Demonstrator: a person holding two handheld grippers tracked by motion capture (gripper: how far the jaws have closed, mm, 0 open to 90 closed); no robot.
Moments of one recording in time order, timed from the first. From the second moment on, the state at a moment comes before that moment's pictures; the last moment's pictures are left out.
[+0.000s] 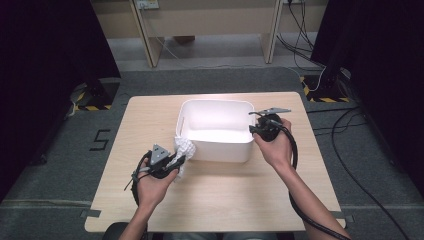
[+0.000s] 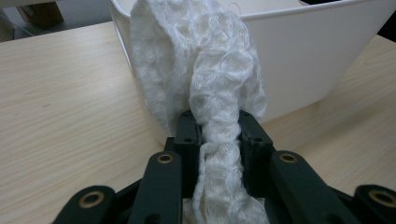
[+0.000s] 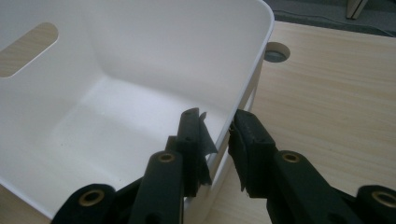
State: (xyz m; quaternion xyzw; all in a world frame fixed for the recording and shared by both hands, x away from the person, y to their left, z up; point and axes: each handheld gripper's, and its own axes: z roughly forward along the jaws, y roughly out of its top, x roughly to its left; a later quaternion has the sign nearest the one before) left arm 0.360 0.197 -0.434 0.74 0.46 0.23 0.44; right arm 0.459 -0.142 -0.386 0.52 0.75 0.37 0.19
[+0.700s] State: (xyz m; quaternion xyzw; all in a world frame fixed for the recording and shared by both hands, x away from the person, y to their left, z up) left arm 0.375 0.193 -0.434 0.73 0.46 0.23 0.45; right arm 0.461 -0.144 -0.389 0.50 0.75 0.38 0.20
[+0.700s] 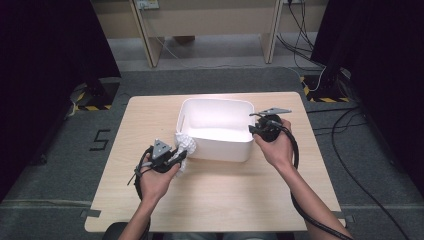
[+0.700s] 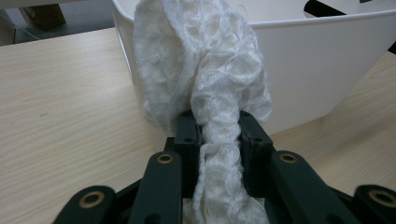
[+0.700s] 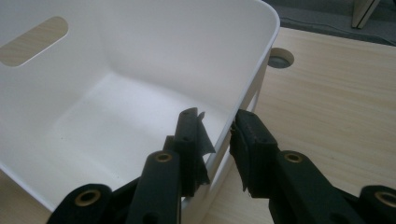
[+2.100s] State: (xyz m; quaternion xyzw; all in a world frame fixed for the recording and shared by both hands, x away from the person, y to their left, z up) left arm 0.395 0.195 -0.458 0.74 0.48 0.22 0.42; right arm 0.462 -0.140 -0.390 0.48 0.76 0.40 0.19
